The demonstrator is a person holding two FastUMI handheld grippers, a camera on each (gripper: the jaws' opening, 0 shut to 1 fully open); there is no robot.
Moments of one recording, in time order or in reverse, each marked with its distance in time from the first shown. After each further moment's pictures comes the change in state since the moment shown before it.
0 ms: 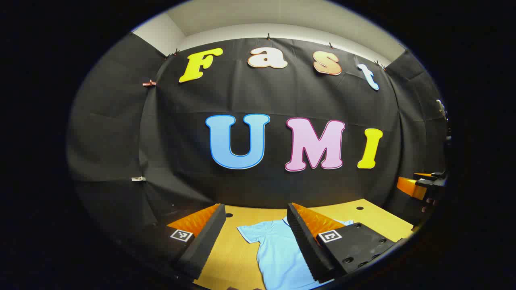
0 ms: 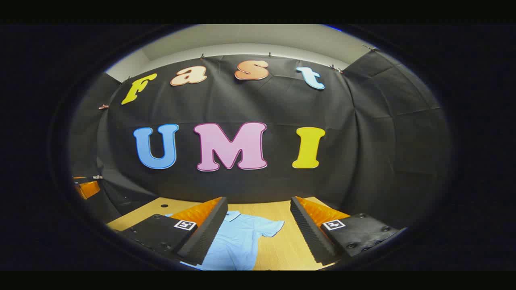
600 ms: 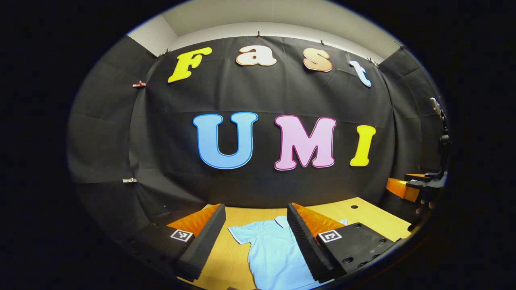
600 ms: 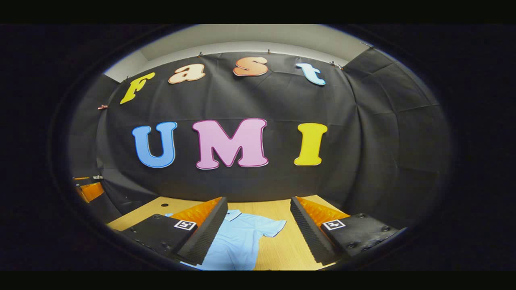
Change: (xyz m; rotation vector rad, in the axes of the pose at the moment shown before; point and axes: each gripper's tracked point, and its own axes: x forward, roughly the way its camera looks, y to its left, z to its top) left arm 0.012 -0.029 -0.006 0.014 0.010 -0.042; right arm 0.014 -0.002 -0.007 0.000 0.014 0.015
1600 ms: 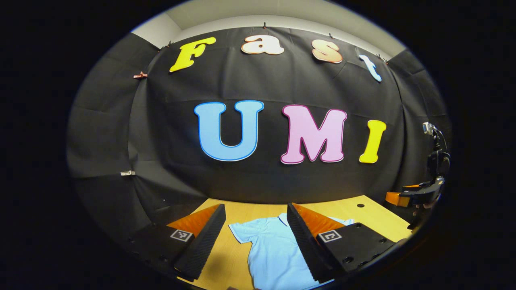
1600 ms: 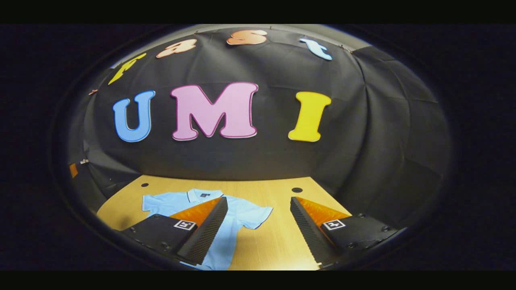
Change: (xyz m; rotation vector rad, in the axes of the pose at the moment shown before) left arm 0.055 0.010 -0.020 -0.020 0.069 0.047; right arm 0.106 -0.053 -0.092 -0.050 0.295 -0.039
